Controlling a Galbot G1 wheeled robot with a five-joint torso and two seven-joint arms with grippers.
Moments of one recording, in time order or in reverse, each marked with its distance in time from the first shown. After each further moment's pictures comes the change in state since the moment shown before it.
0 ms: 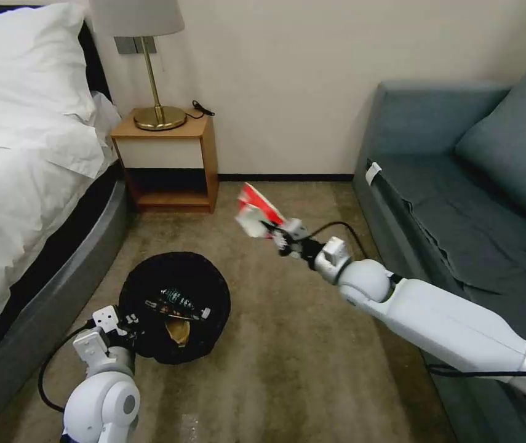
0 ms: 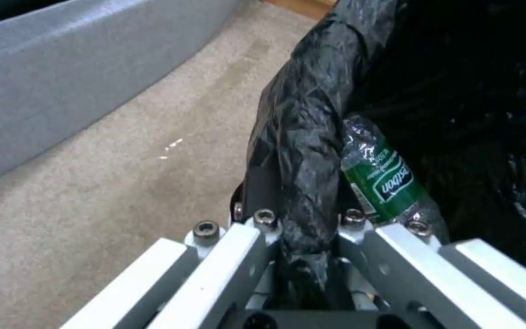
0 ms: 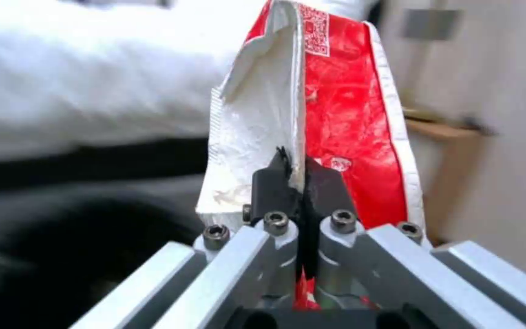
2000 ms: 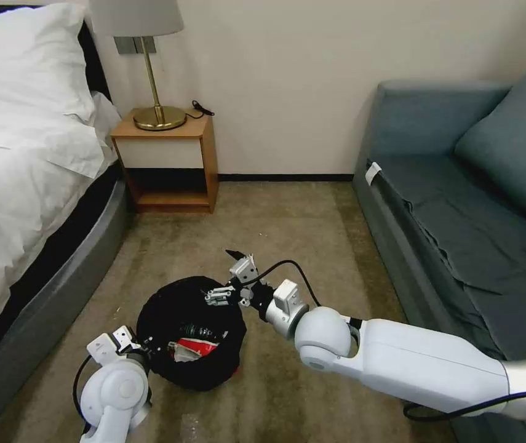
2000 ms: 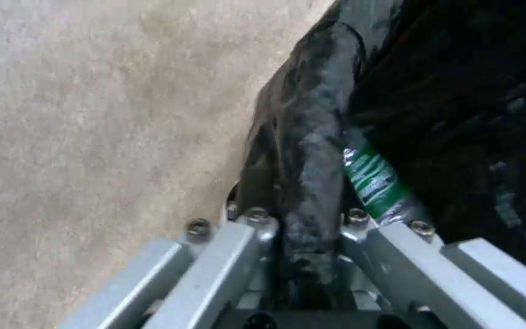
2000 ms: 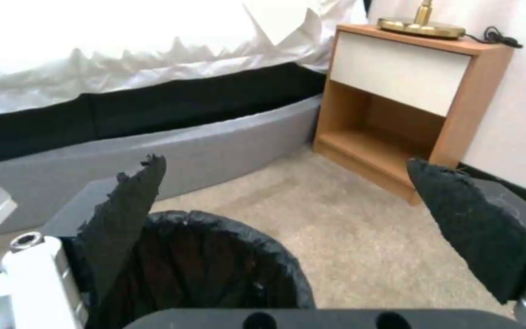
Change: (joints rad) left arm -0.047 -0.013 0.015 0.064 -0.410 0.107 -0.291; right arm -0.047 0.057 -0.136 0.040 -0.020 -0.086 0.242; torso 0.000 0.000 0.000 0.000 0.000
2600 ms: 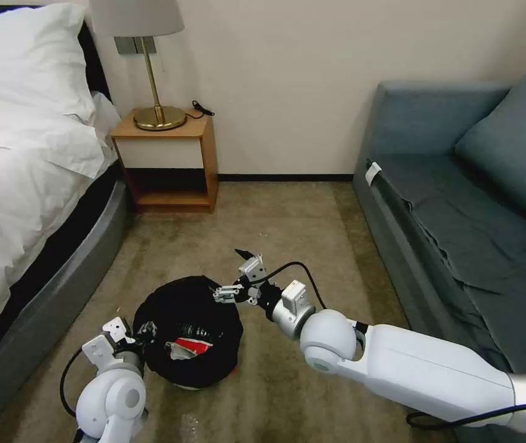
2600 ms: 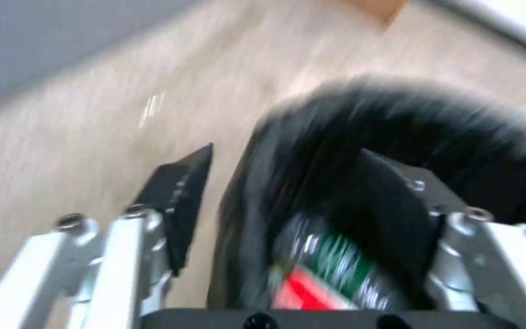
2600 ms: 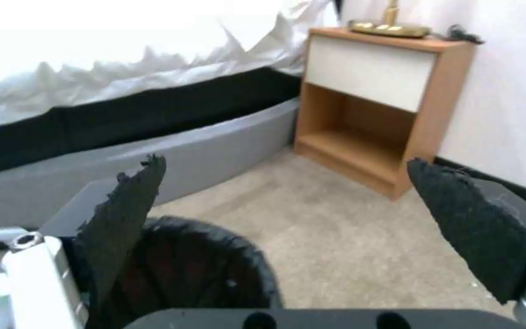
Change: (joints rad) left arm 0.066 0.013 -0.020 -0.024 0.359 -0.206 0.355; right arm -0.098 -0.021 0.124 0.006 -0.017 0.005 -0.002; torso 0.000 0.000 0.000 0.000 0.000
